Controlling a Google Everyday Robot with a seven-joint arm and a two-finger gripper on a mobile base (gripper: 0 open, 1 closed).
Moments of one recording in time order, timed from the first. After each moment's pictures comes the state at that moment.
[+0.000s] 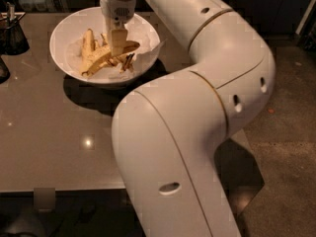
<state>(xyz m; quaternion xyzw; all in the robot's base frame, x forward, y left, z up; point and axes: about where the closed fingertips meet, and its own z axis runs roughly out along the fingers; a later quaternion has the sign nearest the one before) 0.714 0.109 0.919 -0.81 0.57 -0.01 0.16</state>
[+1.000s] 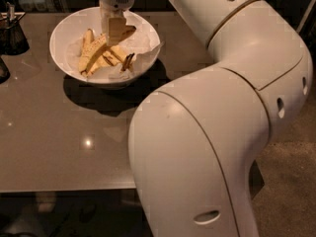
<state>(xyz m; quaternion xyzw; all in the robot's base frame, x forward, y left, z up) 0.693 0.113 0.963 -0.82 0.53 -0.01 0.21</state>
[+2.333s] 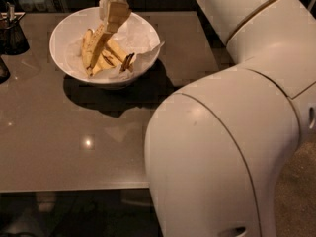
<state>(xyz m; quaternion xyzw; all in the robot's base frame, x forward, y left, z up) 0.674 0.109 1.009 -0.81 0.53 0.01 0.26</state>
